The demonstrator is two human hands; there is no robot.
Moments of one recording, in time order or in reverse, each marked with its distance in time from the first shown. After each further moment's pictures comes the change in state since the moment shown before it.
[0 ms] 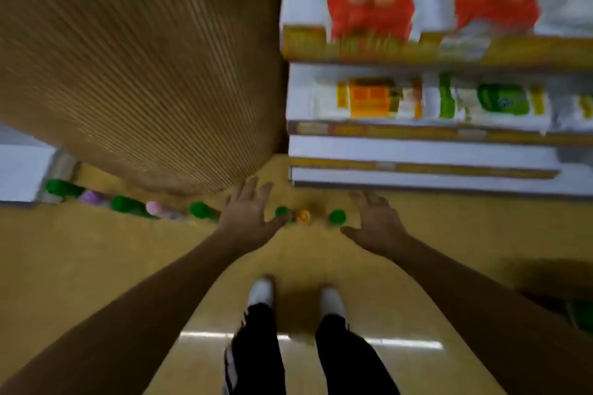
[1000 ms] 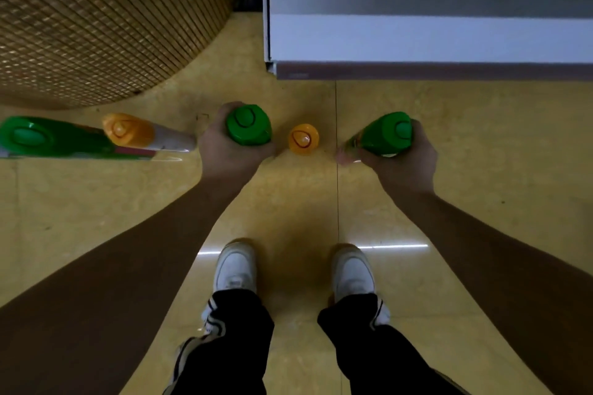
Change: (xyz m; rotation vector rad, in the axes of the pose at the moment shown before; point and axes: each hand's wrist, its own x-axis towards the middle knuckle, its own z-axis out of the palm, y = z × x) left_hand 0.214 -0.113 0.390 -0.799 0.276 -0.239; right_hand 0.251 0.121 0.358 0.838 0.512 0.322
